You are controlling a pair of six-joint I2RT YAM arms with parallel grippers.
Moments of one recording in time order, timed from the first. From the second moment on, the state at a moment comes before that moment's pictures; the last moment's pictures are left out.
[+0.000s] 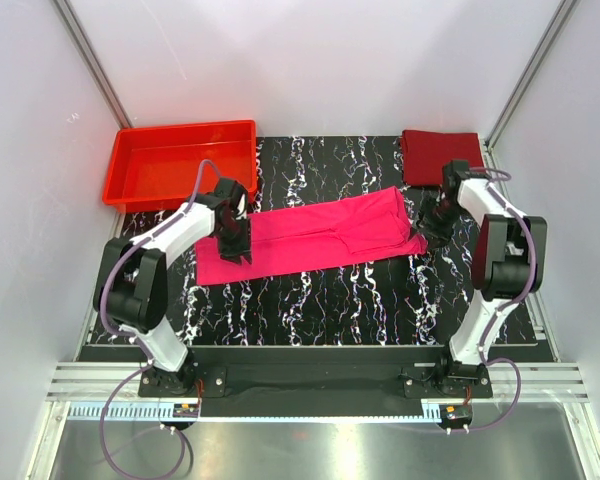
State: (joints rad) left arm -0.31 1.69 1.17 -0.79 0.12 -0.38; right arm -0.06 1.92 1.42 -0.90 -0.15 0.39
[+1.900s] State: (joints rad) left arm -0.20 1.67 0.94 -0.85 0.16 -0.46; right arm 0.35 2.42 2.10 -1.13 0.13 0.92
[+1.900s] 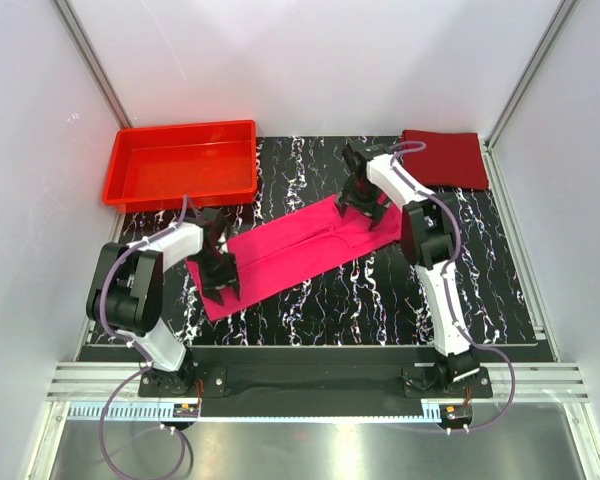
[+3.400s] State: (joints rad) left arm -0.36 1.28 1.16 -0.89 0.41 -0.63; right arm 0.51 2.47 2.44 -0.93 0.21 0.51
